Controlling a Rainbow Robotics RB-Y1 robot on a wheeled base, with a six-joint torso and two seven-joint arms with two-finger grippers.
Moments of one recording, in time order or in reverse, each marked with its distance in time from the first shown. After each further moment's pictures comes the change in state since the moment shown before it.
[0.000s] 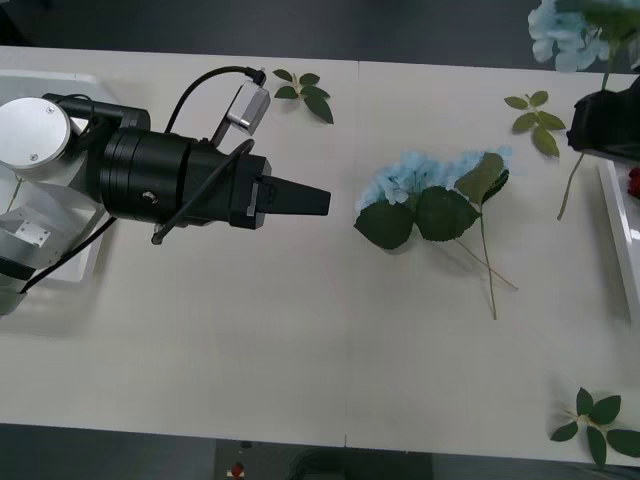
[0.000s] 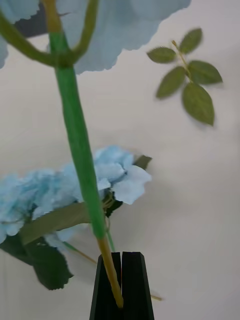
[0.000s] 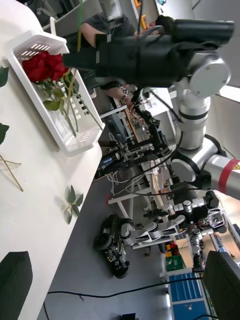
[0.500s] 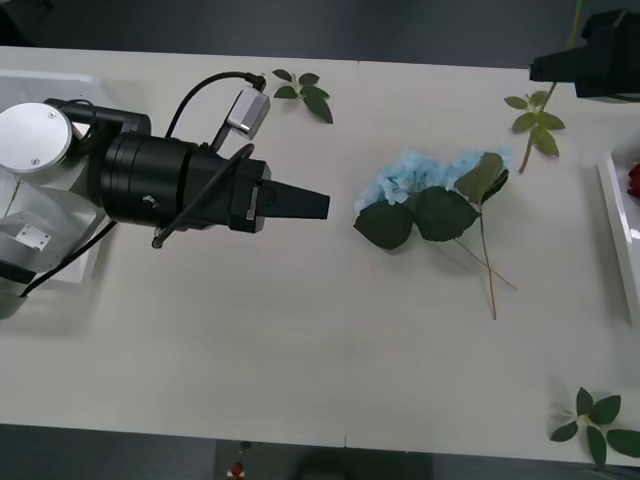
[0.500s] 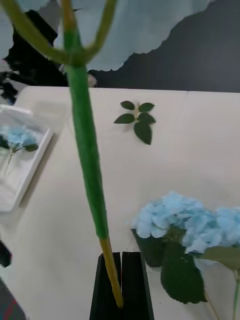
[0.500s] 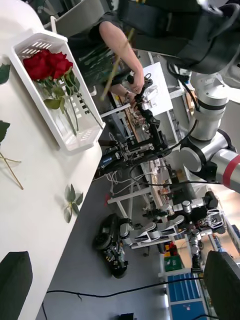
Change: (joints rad) right arm -0.009 -0.103 -0.062 -0.059 -0.613 -0.253 0.364; left arm 0.019 -0.001 -0.005 0.002 0.000 0.000 0.000
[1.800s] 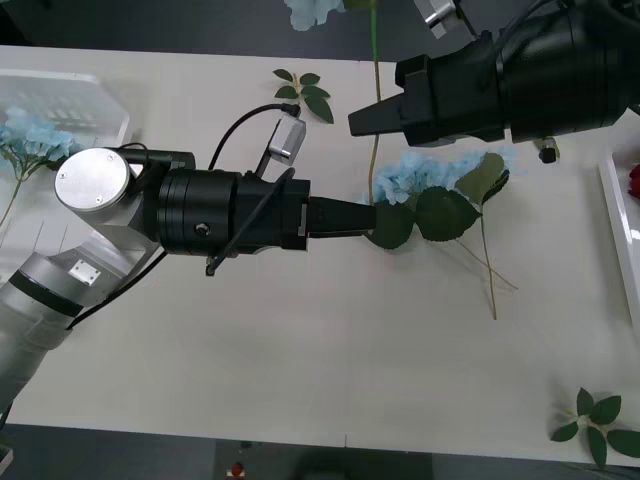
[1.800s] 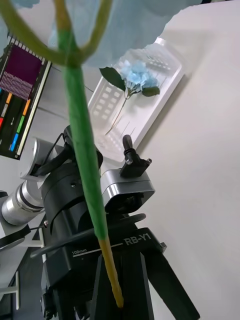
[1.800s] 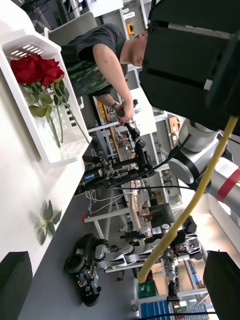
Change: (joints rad) right arm -0.355 0.065 0.539 0.048 -0.299 -0.174 0.056; left arm 0.037 -0.093 -0.095 0.006 0.016 -0.147 0.000
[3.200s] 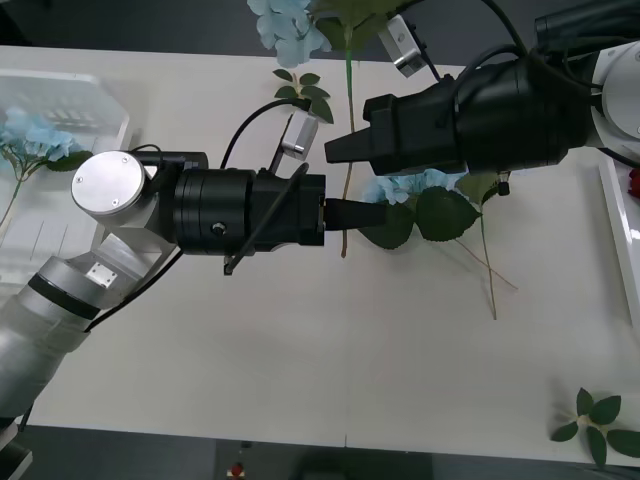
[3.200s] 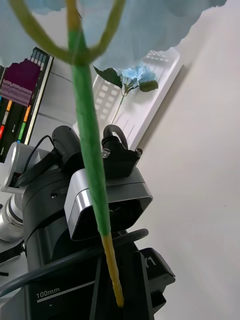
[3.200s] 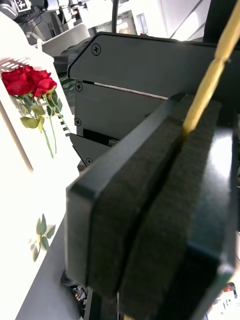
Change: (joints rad) right arm -0.022 0.000 0.177 0.008 0.000 -0.168 0.001; left arm -0.001 -0.052 0.000 0.001 -0.016 -0.034 -0.014
